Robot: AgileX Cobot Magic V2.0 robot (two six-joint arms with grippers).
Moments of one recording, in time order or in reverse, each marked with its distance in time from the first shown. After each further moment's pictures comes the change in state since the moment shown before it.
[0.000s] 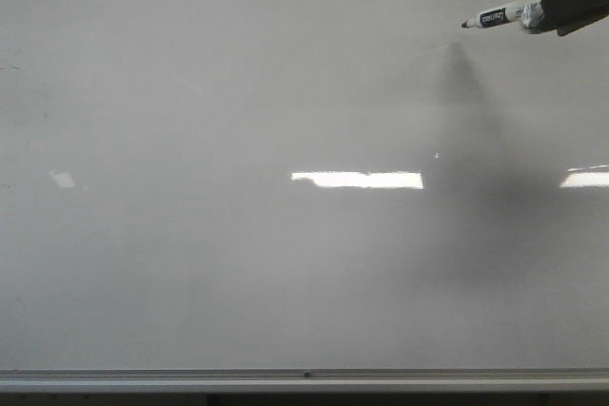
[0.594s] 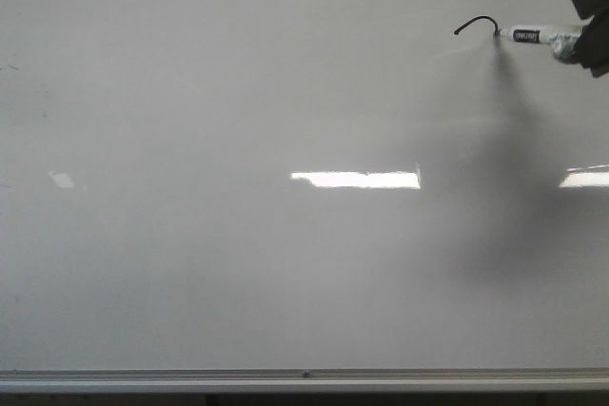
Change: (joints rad) left arm 0.000 0.000 0.000 -0.001 -0.016 0.000; right arm -0.091 0.069 -0.012 -0.011 0.107 -0.004
